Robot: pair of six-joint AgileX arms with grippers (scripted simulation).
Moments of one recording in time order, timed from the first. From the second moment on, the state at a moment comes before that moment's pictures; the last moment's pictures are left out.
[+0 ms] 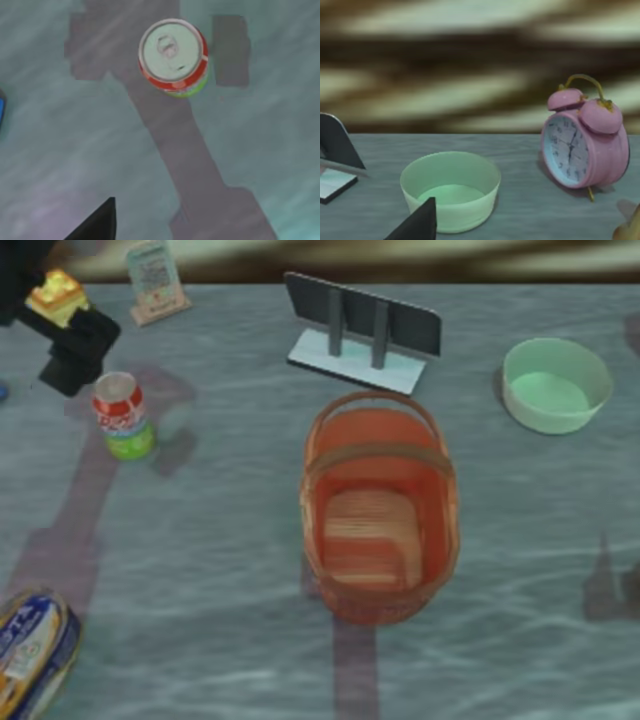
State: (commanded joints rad) left arm -0.14 1.66 1.58 -1.07 0.05 0.48; right arm 0.00 0.00 0.00 0.00 0.00 0.00
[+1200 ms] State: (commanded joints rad) left arm -0.13 2.49 2.34 -1.42 0.01 0.70; right arm 0.00 0.00 0.00 0.00 0.00 0.00
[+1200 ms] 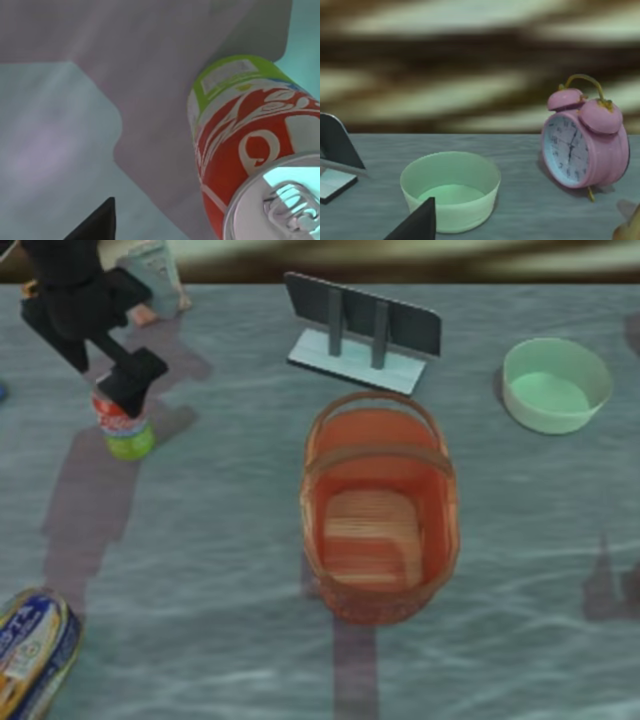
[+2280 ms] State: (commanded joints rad) left arm -0.13 2.49 2.16 -1.24 0.01 0.70; right arm 0.00 0.00 0.00 0.00 0.00 0.00
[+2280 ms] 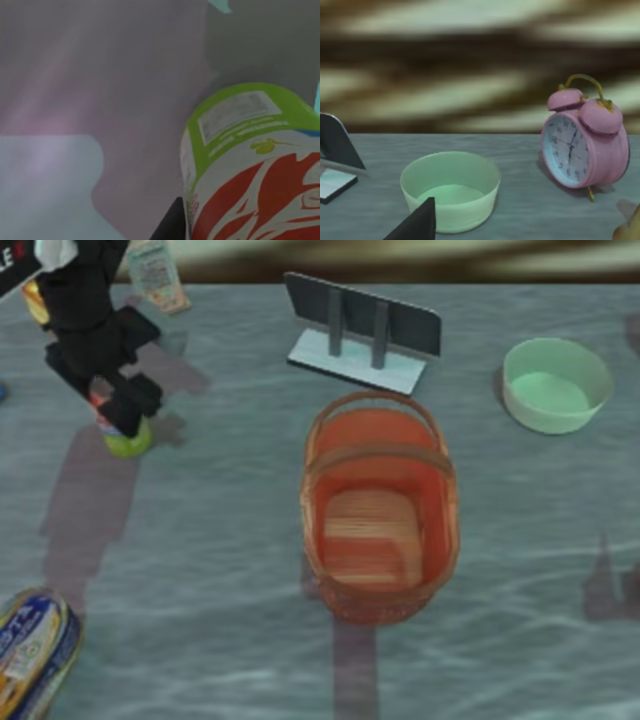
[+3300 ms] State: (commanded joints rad) left arm -0.13 2.49 2.14 -1.21 0.03 0.69; right arm 0.00 0.00 0.00 0.00 0.00 0.00
